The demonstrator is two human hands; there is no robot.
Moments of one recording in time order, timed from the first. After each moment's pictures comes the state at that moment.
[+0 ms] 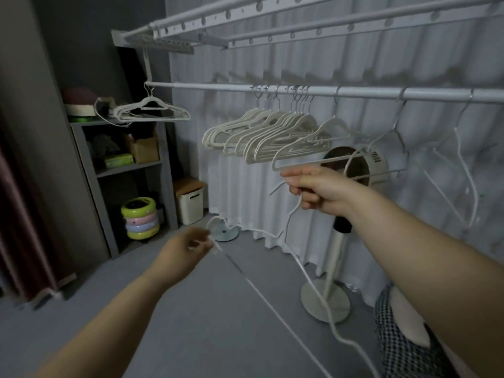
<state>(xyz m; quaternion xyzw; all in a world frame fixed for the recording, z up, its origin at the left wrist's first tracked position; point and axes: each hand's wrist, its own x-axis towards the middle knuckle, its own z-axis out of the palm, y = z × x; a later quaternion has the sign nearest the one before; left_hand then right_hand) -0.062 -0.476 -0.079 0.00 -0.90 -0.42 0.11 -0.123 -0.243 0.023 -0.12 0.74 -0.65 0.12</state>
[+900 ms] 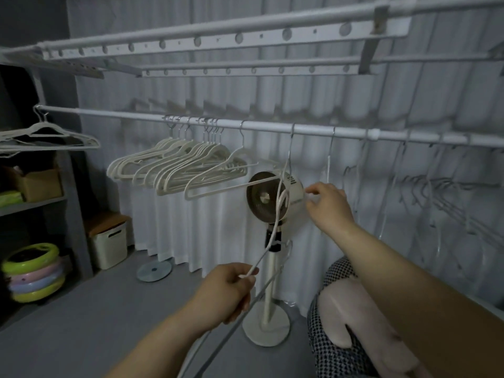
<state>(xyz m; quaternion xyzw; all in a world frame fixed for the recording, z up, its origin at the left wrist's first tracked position) -0.057 -0.302 -0.046 -0.19 -0.77 -0.60 -0.09 -0.101 -0.099 0.031 0.08 0.92 -0.25 -0.30</state>
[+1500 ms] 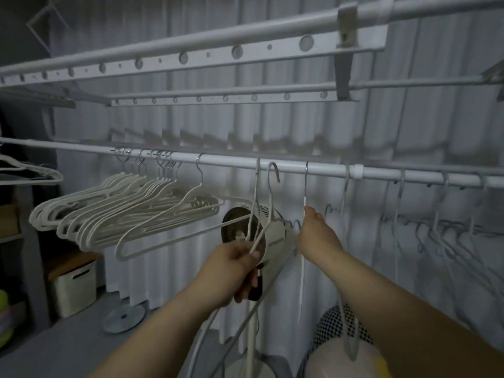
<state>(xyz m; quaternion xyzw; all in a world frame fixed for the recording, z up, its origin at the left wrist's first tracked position) -0.176 -0.159 0.029 -0.24 -0.74 -0.62 -0.02 -0.205 0.014 0.052 0.10 0.95 -0.21 -0.20</state>
